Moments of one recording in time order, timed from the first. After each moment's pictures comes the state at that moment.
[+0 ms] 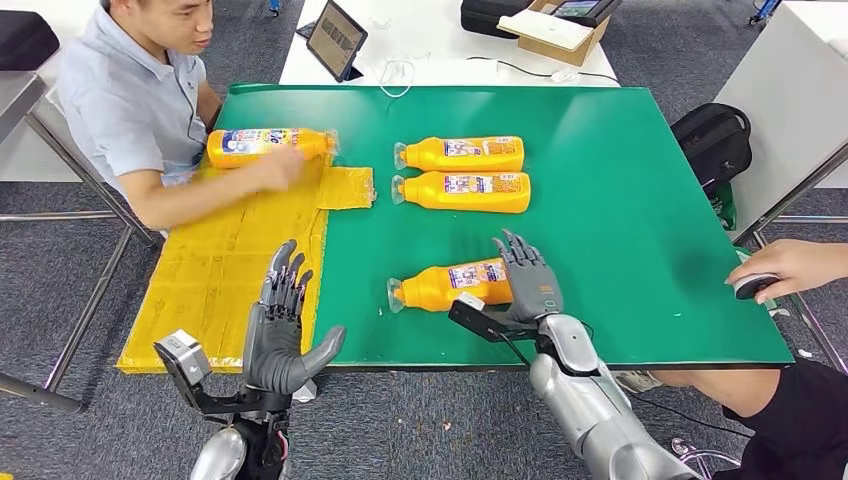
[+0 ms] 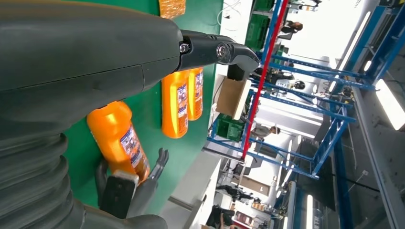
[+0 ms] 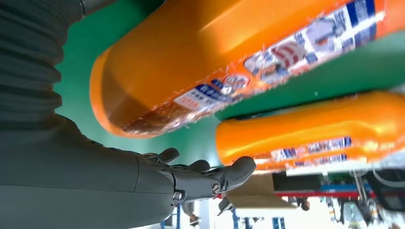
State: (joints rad) left arm 0.05 -0.24 -0.28 -1.58 0.10 -0.06 -0.44; right arm -0.47 0.01 0.18 -0.71 1.07 -0.41 -0.23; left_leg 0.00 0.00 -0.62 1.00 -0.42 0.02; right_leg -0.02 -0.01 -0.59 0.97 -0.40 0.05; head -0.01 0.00
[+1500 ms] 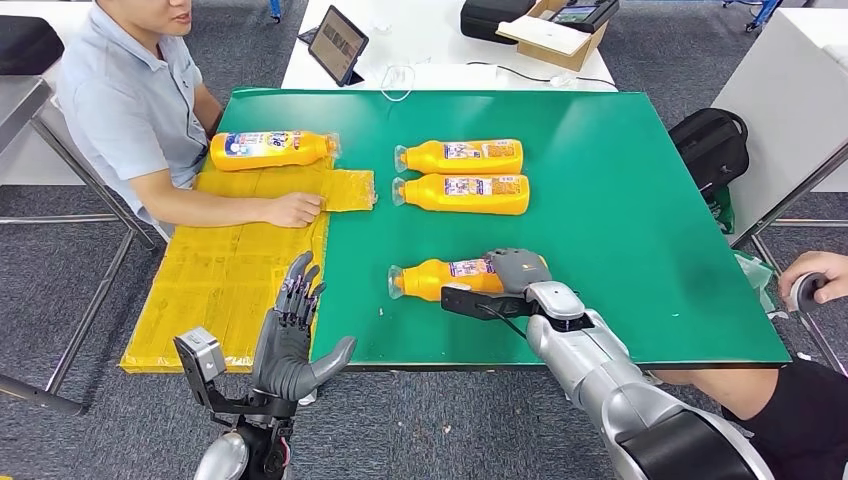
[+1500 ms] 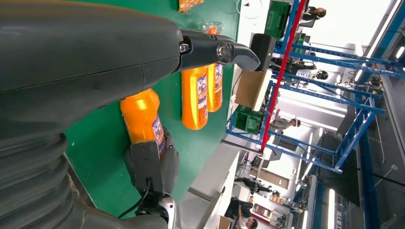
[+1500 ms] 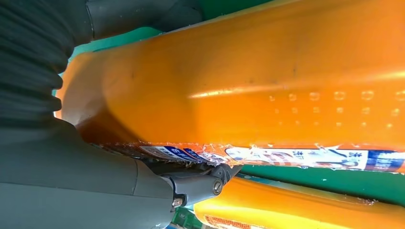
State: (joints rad) left arm 0.06 -0.24 -0.27 -1.56 0.09 -0.09 -0.38; right arm -0.69 0.00 0.37 -0.47 1.05 -0.02 -0.11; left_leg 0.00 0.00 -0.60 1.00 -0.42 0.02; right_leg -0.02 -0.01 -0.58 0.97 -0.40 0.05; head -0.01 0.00
